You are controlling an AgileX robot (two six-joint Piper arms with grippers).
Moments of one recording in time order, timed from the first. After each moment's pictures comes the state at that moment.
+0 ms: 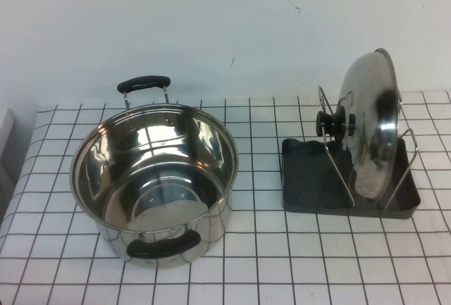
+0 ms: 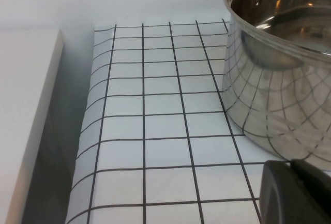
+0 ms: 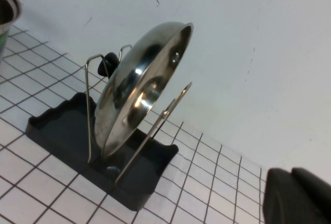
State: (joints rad) right arm -0.03 -0.01 -0.32 0.40 0.62 -0.83; left arm -0.05 -0.01 0.02 -0.08 0.37 0.00
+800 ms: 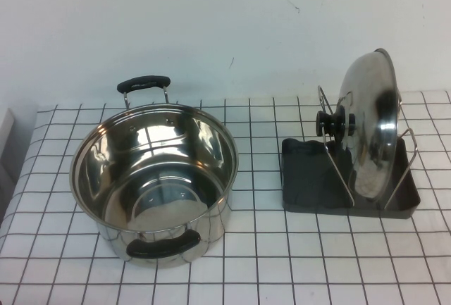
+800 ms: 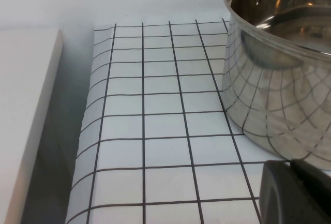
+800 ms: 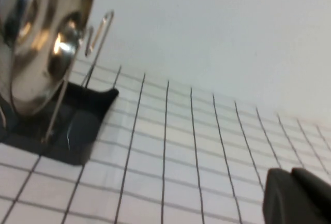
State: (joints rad) right arm -0.10 -0.01 -0.09 0.13 0.36 -0.49; left arm -0.05 -0.01 0.02 -0.09 0.37 0.00
